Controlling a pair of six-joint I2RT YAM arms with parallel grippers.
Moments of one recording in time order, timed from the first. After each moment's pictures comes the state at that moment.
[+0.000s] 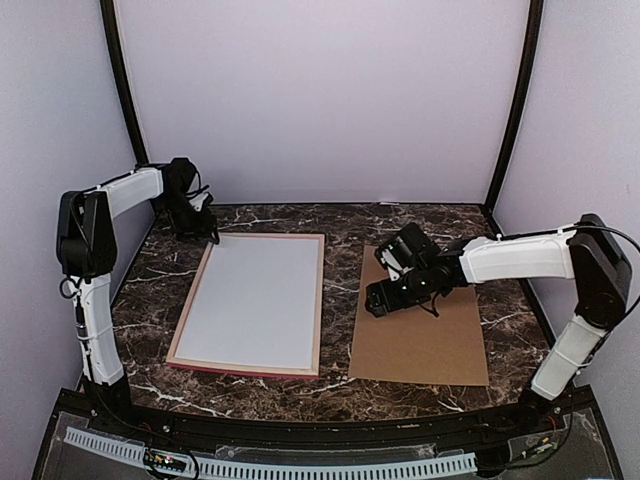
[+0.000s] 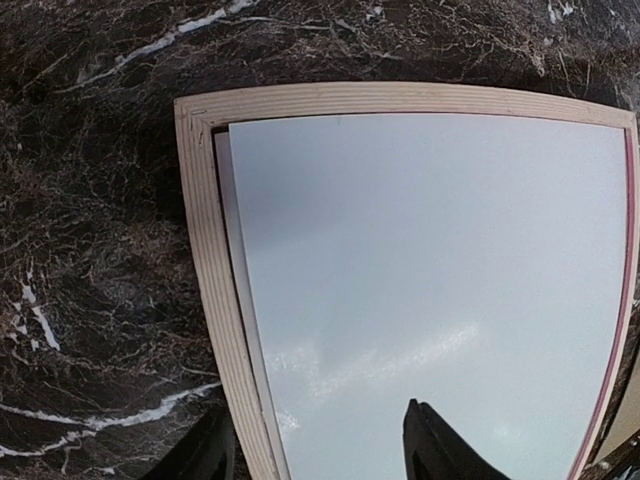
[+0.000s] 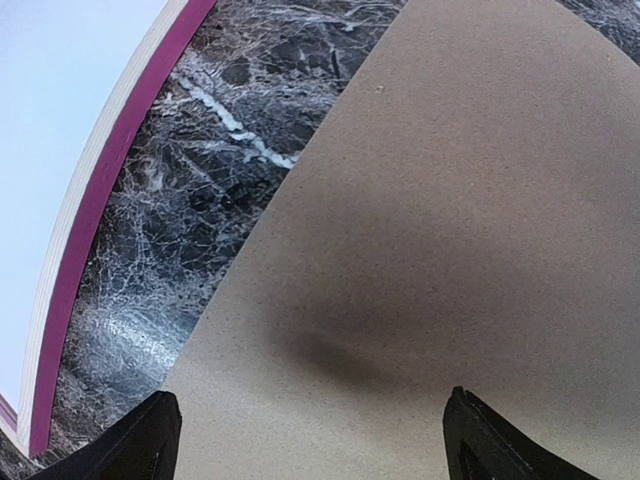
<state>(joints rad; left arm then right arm) -0.12 2.11 1.84 -1.00 0.21 -0.05 0.76 1.67 1.02 -0.39 0.05 0.35</state>
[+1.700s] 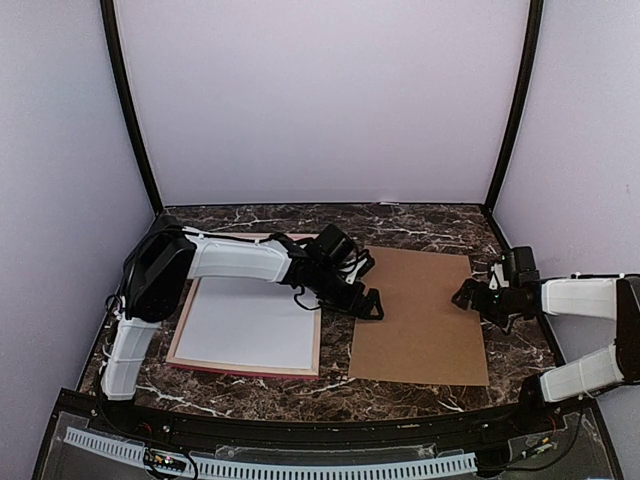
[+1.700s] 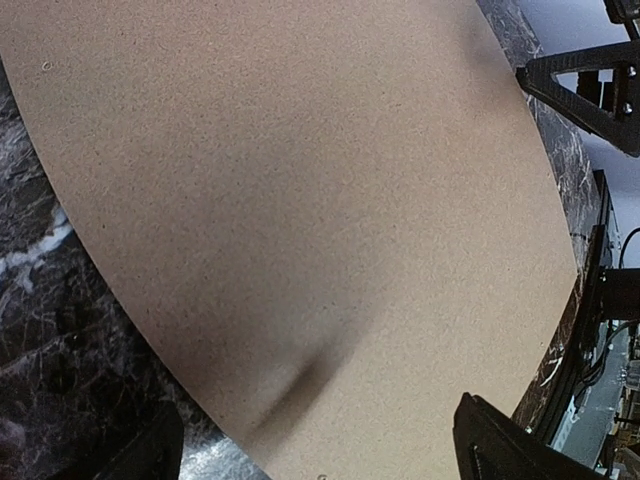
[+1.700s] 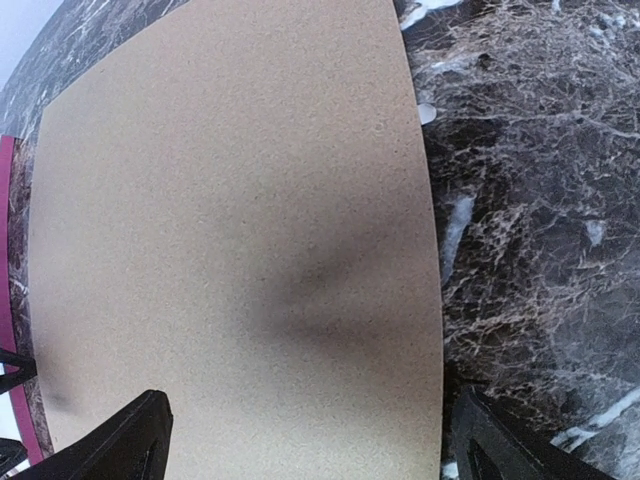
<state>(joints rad) -0.92 2.25 1.69 -0.38 0.38 -0.44 0.10 1.26 0.47 -0.15 -0.19 0.47</state>
